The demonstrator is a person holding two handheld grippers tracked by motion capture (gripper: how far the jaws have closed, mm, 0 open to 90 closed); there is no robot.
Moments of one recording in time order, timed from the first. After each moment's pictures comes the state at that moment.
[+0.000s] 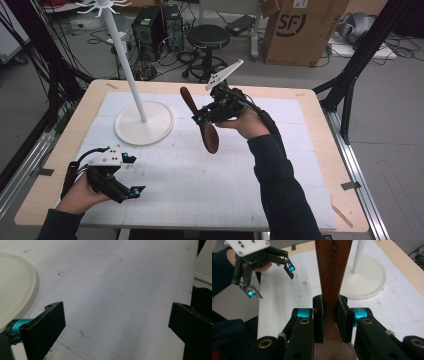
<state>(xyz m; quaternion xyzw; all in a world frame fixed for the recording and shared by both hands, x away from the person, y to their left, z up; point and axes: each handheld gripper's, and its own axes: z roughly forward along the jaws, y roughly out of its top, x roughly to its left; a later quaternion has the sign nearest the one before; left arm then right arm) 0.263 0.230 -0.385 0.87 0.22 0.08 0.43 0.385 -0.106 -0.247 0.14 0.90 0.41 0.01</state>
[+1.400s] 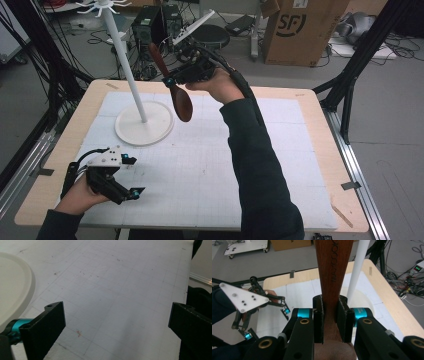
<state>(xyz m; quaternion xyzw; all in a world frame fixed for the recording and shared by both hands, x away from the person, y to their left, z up) 0.263 0.230 -0.386 0.87 0.22 0.07 0.44 0.420 -0.041 -0.171 0.12 0.89 0.43 0.03</state>
